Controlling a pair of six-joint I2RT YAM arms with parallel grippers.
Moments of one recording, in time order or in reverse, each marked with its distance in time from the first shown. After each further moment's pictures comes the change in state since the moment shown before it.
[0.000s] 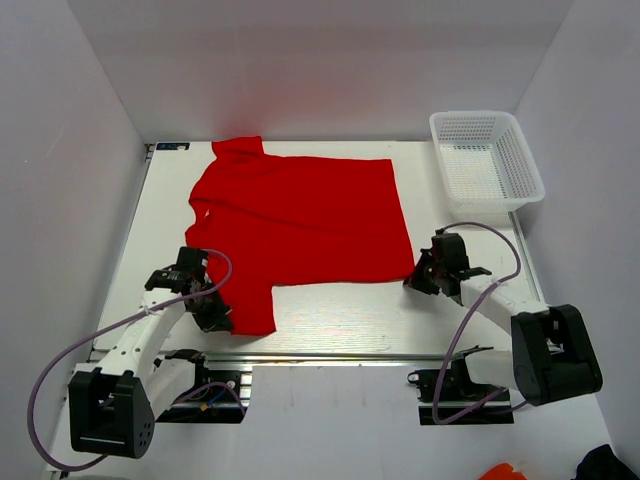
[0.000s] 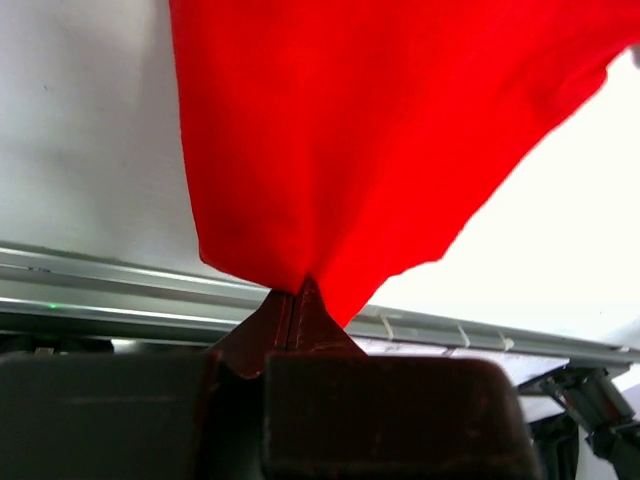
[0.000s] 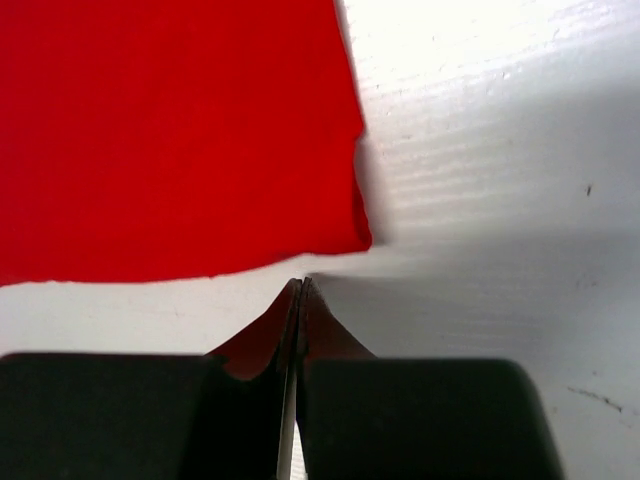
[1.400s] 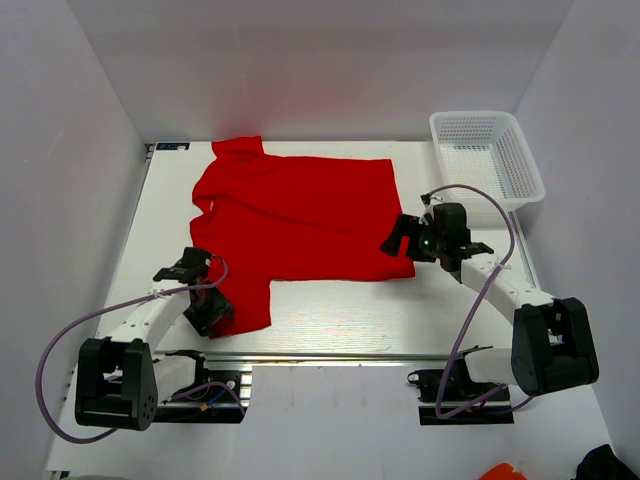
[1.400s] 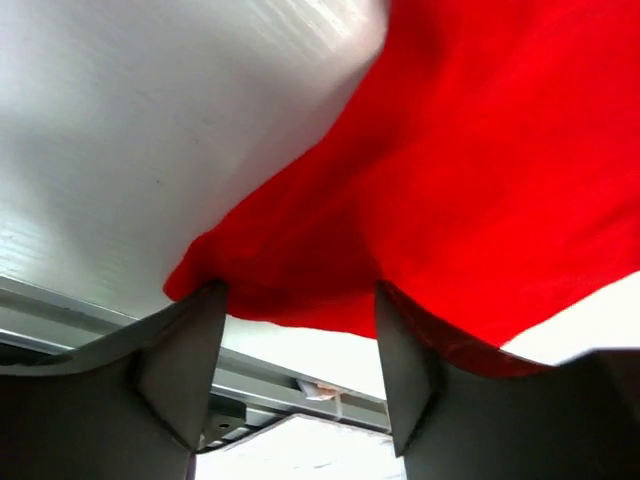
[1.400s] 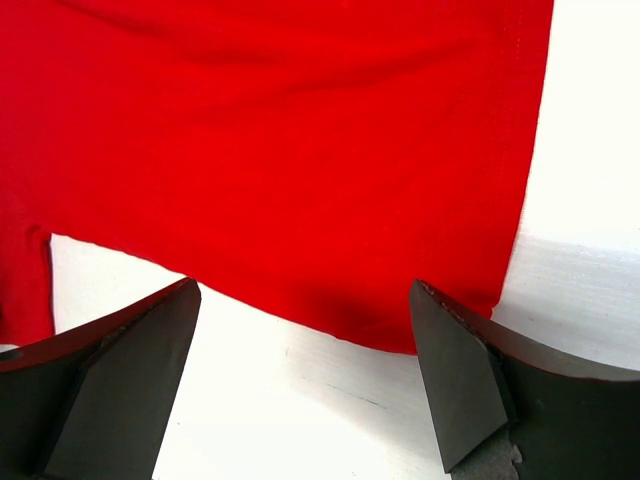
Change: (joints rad) left arm 0.024 0.135 -0.050 0.134 -0.169 -0.120; right arm 0.001 0.028 0.212 0.018 -0.183 -0.228
